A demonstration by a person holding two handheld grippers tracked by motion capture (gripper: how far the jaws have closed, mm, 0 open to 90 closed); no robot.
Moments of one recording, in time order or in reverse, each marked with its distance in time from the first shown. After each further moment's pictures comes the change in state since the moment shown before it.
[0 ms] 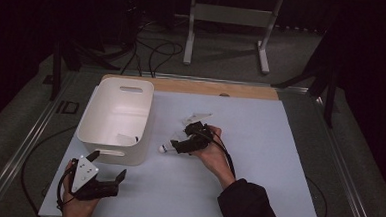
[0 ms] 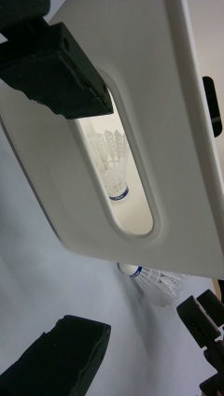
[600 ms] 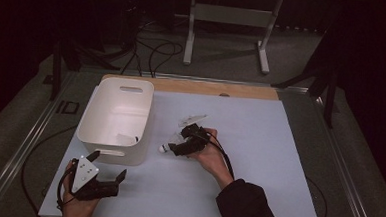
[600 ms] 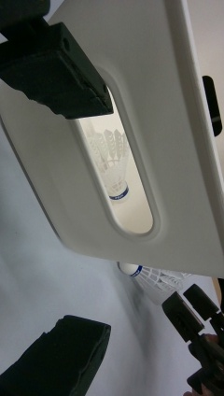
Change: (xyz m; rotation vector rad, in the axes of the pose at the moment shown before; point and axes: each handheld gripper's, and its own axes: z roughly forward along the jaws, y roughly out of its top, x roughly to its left) left arm 0.000 0.000 0.000 0.000 0.000 0.002; right arm 0.007 -0.002 0.011 0.049 0.037 -0.021
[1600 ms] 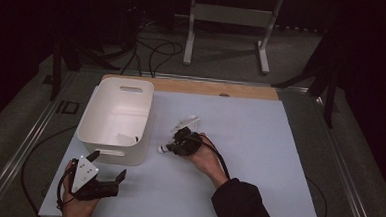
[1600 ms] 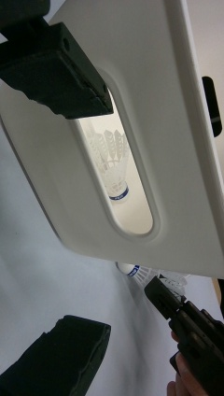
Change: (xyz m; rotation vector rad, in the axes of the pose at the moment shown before) left arm 0.000 0.000 0.000 -0.001 0.001 -0.002; right arm 0.009 -0.001 0.018 0.040 0.124 -0.046
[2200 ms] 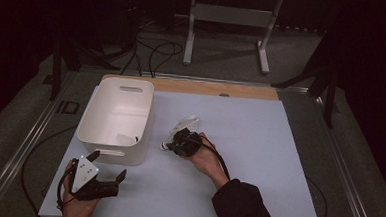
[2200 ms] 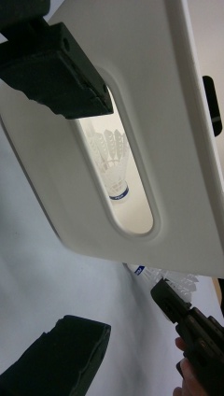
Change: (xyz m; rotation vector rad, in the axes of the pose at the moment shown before) left arm 0.000 0.000 0.000 0.000 0.000 0.000; right arm 0.008 0.003 -0.007 -0.009 -0.022 -0.050
